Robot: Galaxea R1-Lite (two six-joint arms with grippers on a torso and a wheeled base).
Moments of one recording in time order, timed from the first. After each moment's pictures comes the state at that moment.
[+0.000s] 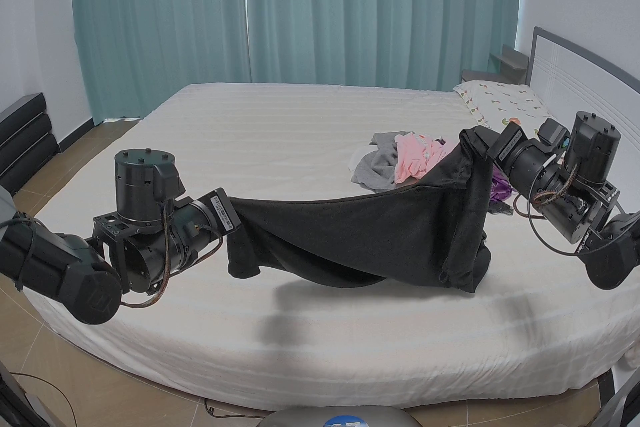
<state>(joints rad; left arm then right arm) -0.47 1.76 -0.73 -0.70 0.22 -0.62 0.39 1.73 -0.73 -1.04 -0.12 0.69</state>
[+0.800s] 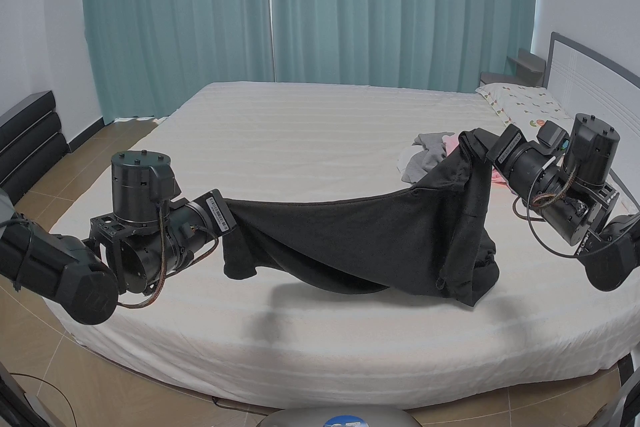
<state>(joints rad) -0.45 1.75 -0.72 -0.70 0.22 -0.62 0.39 1.73 -0.72 -1.04 -0.12 0.69</state>
